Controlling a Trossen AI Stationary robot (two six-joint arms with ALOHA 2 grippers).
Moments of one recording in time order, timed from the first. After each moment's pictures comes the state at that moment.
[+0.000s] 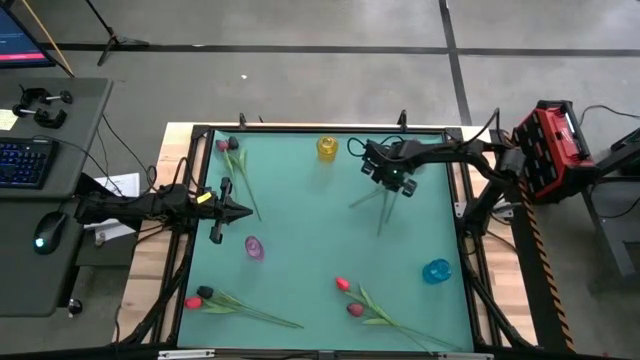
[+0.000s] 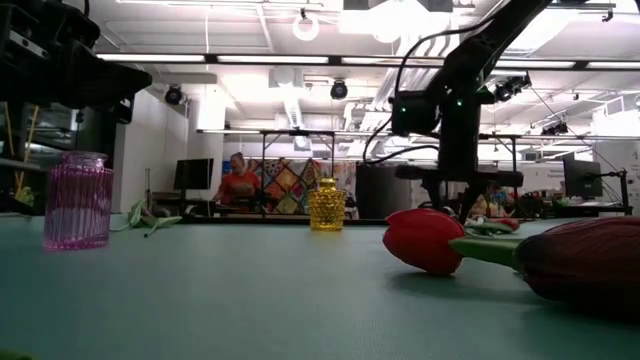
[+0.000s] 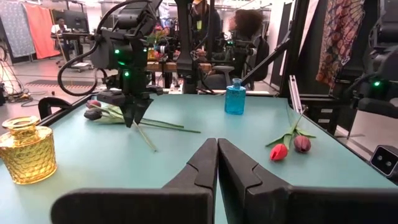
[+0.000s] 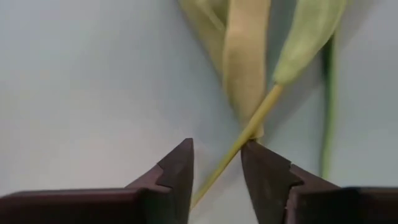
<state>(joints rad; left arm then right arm) -0.03 0.03 0.01 0.01 0.00 -0.02 -0.48 1.71 0.97 -0.69 0.04 1.57</state>
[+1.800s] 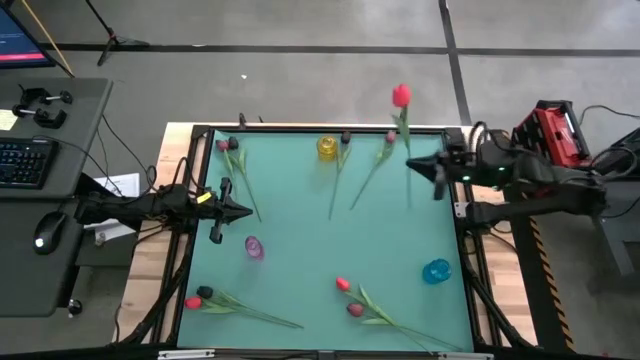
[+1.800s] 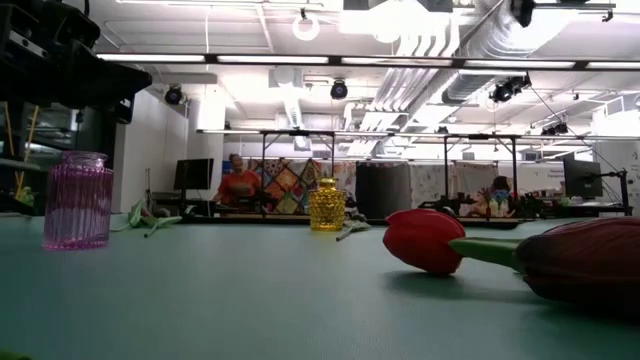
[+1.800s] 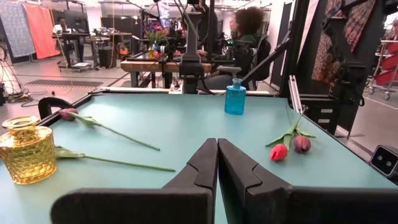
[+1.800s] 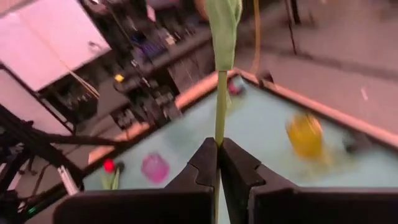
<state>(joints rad) -0.03 0.03 0.01 0.01 0.00 -0.02 -0.03 0.74 0.94 -0.41 0.26 0.45</state>
